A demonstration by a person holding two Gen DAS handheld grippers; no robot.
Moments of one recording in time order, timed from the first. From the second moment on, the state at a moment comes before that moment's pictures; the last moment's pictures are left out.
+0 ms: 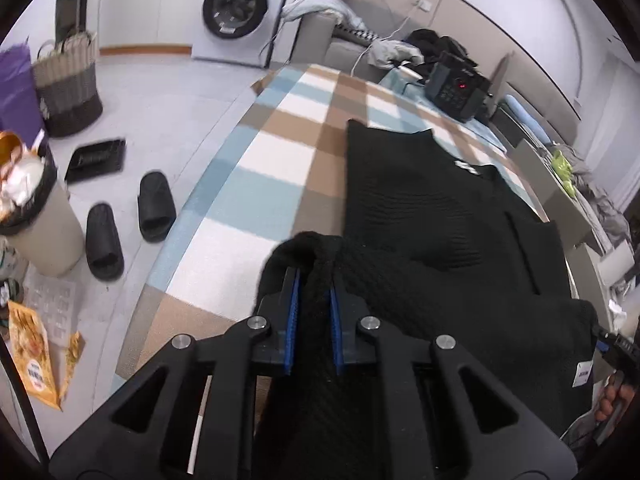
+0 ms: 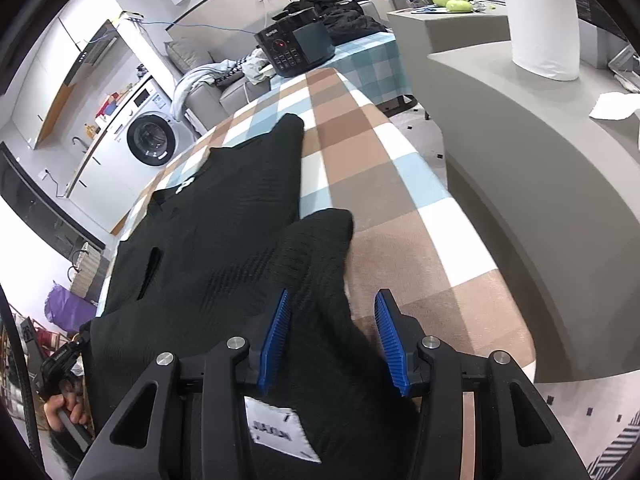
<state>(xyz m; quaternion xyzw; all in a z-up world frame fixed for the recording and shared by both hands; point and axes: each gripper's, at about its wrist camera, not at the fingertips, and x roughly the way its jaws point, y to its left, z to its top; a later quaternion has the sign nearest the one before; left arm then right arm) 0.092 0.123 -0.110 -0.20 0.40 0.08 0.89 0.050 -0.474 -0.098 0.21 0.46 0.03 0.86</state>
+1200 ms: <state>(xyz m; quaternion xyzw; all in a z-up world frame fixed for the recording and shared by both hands) 0.005 0.094 -0.119 -0.19 0.44 0.07 0.87 -0.013 -0.511 -0.087 0.17 0.48 0.11 0.85</state>
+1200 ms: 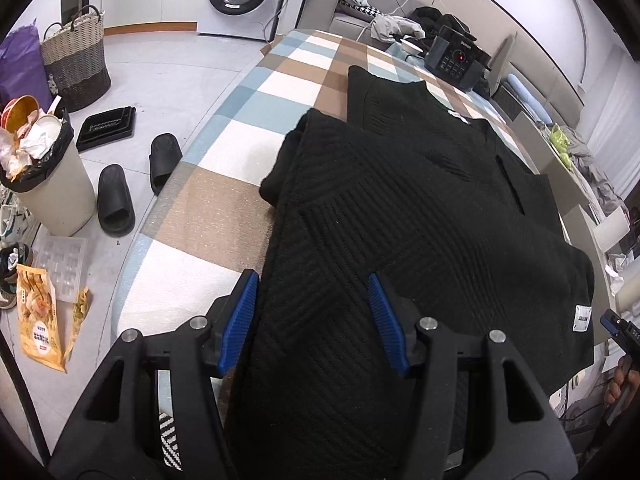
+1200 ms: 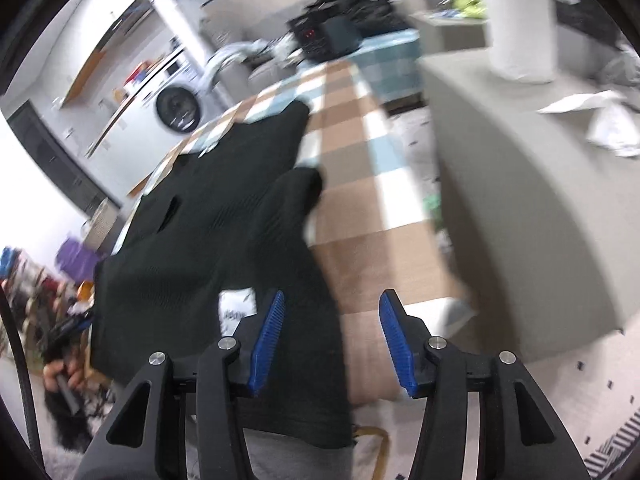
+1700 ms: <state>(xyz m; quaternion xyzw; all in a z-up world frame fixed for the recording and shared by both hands) 0.007 0.103 -0.125 -0.21 0.43 0.09 0.87 0.023 -0.491 -0.114 0.16 0.50 0.16 0.84</state>
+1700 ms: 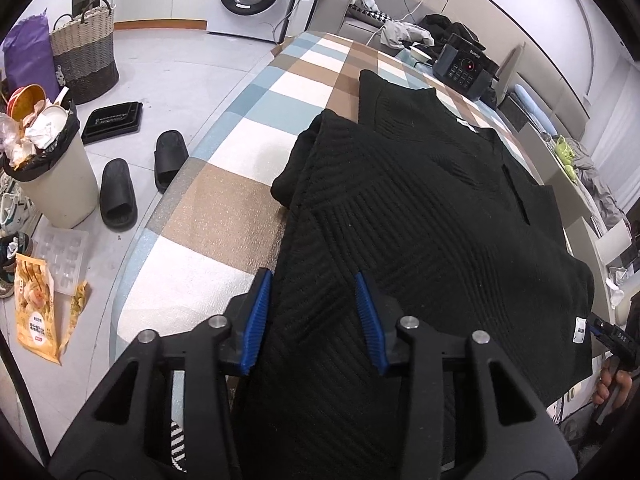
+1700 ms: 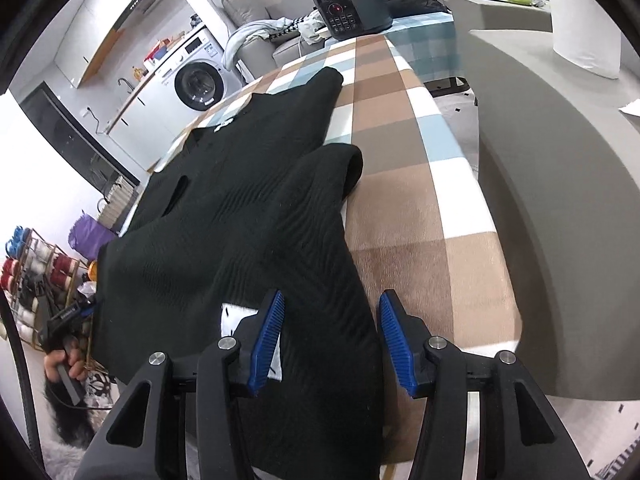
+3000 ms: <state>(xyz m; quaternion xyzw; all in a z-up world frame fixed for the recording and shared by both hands) 0.002 0.106 -0.113 -0.21 0.41 0.06 0.88 0.002 -0.482 -0.086 0.15 0.38 0.17 0.90</state>
